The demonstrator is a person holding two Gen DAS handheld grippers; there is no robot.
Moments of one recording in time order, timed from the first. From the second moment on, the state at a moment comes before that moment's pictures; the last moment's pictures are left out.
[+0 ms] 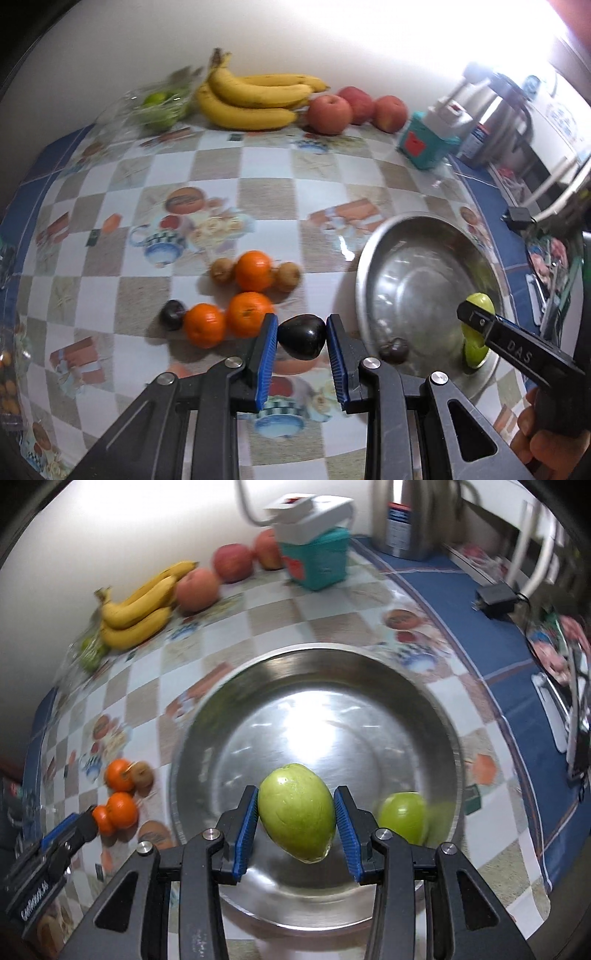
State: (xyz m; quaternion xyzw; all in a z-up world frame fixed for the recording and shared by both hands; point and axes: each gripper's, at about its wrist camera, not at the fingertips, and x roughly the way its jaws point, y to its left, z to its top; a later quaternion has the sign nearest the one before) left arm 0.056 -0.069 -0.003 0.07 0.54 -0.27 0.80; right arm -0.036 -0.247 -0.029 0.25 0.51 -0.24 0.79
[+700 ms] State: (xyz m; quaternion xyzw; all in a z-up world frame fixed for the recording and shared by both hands) left arm 0.011 -0.155 -0.014 0.15 0.46 -0.36 0.80; right arm -0.061 -0.295 -0.036 0.27 0.46 -0.29 0.79
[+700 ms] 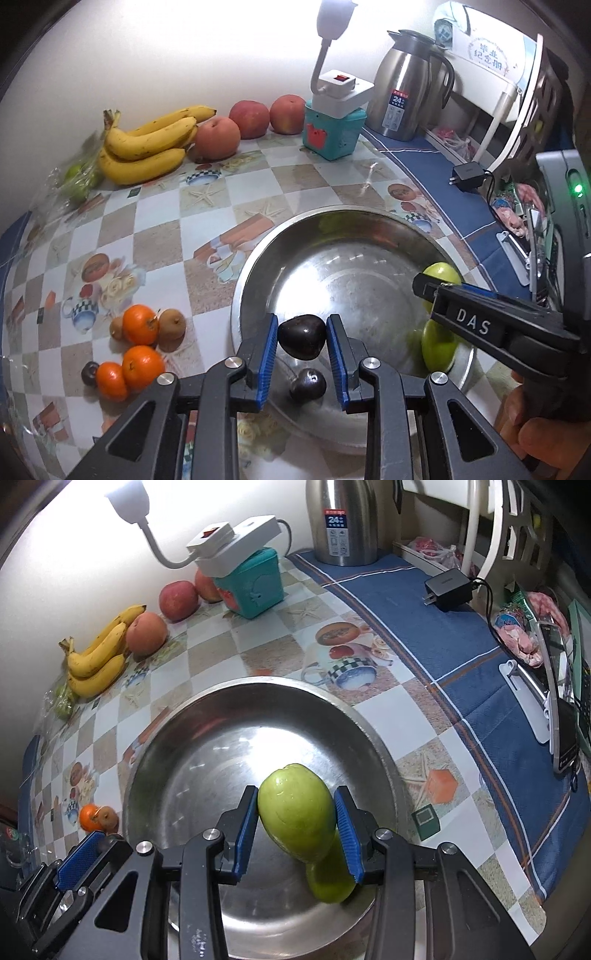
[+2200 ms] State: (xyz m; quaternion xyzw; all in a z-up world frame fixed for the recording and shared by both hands) left arm 0.018 -0.178 -0.056 0.16 0.47 -0.35 0.80; right arm -0.047 -0.305 -0.062 0.23 0.47 -0.30 0.80
